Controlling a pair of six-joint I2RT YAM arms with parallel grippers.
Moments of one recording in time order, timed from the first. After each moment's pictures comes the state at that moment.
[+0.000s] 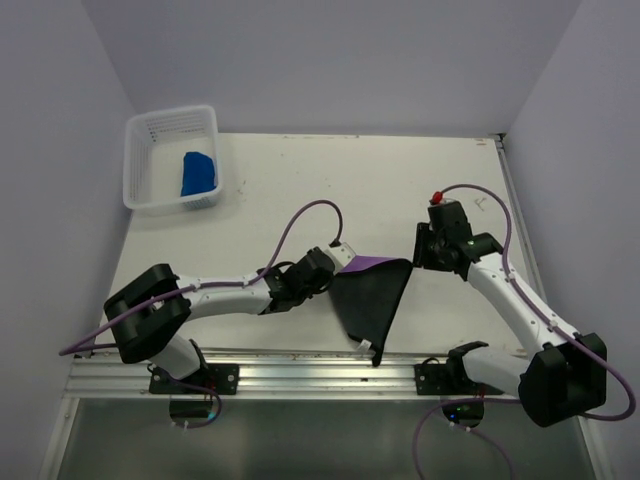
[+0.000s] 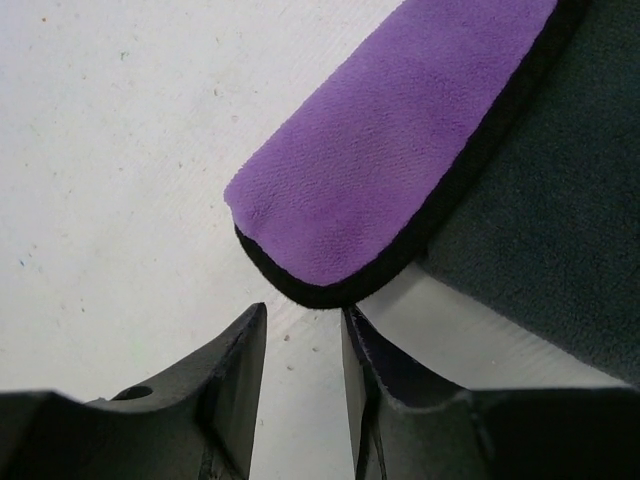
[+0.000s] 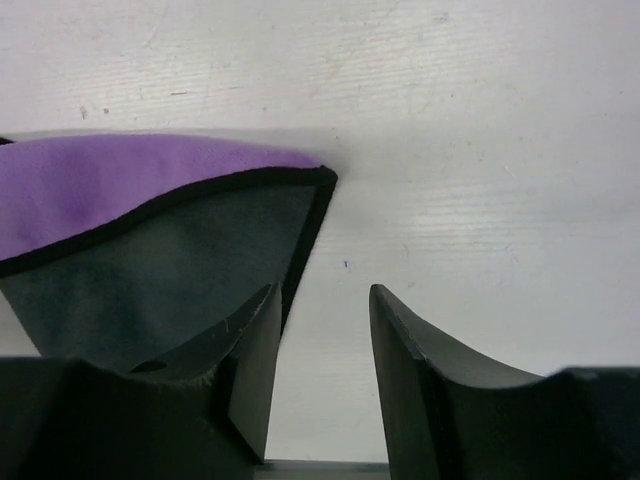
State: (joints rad) left arm -1.02 1.55 0.78 -0.03 -0.45 0.07; right arm 0.30 1.13 0.85 -0.71 0.14 0.42
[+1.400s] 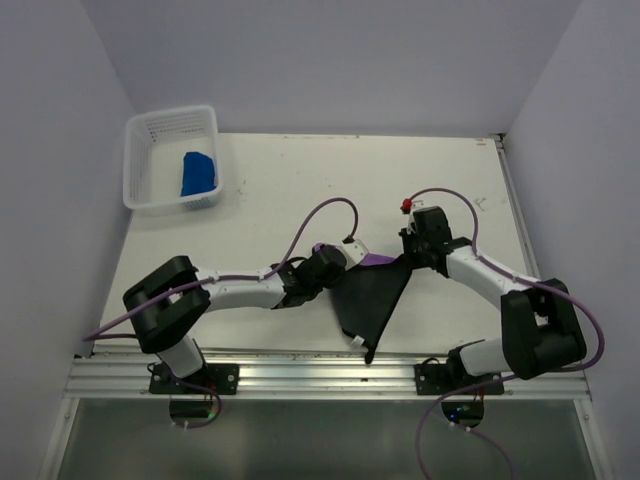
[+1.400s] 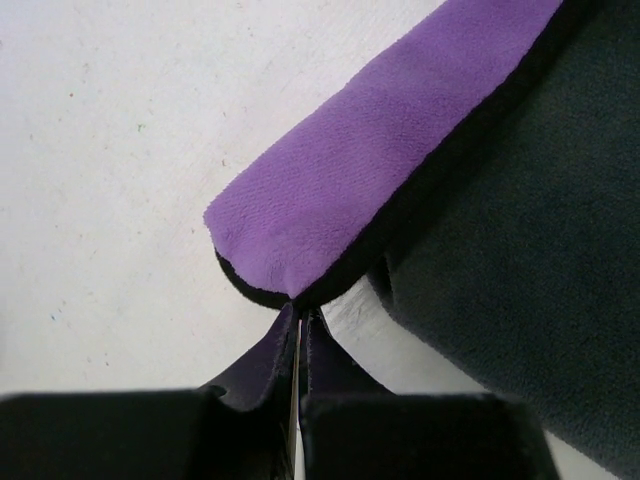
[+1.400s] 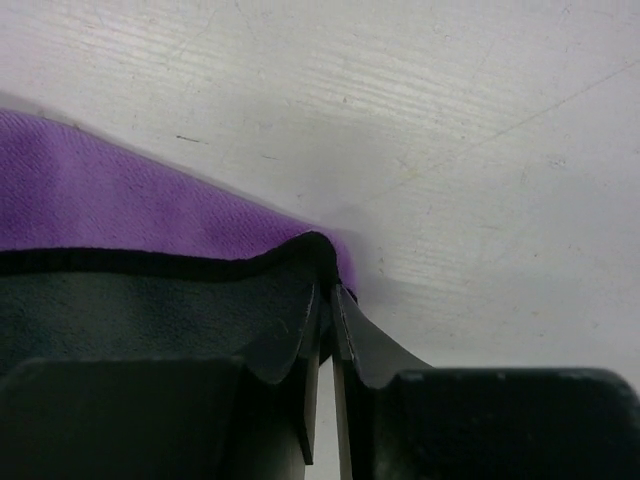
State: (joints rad) left arm -1.02 1.66 0.86 0.03 -0.47 0.15; right arm 0.30 1.39 0.70 -0.26 0.03 0.12
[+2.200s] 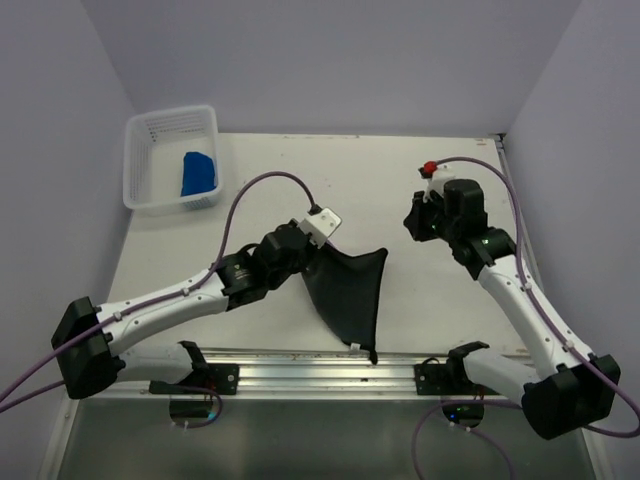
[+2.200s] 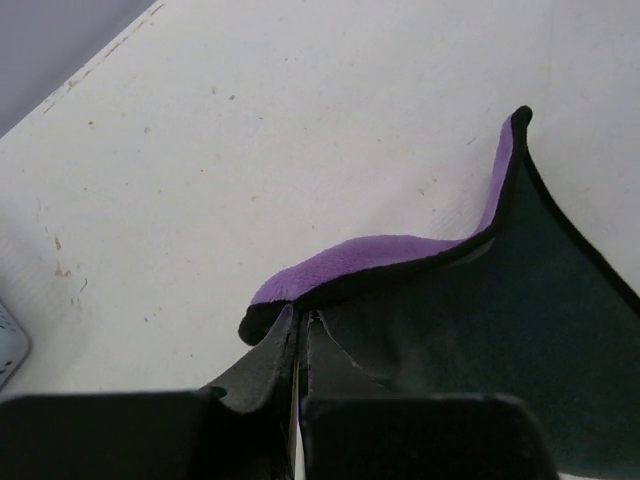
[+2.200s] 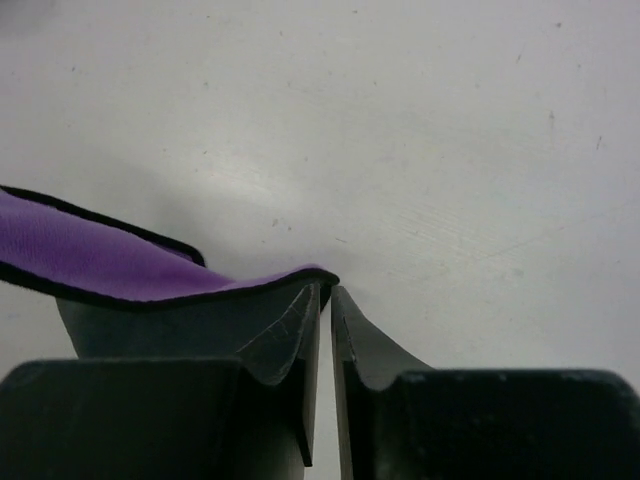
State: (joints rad) left arm -0.98 1.24 0.90 -0.14 -0.41 0.09; right arm 0.30 1.10 0.98 -0.48 -0.10 0.14
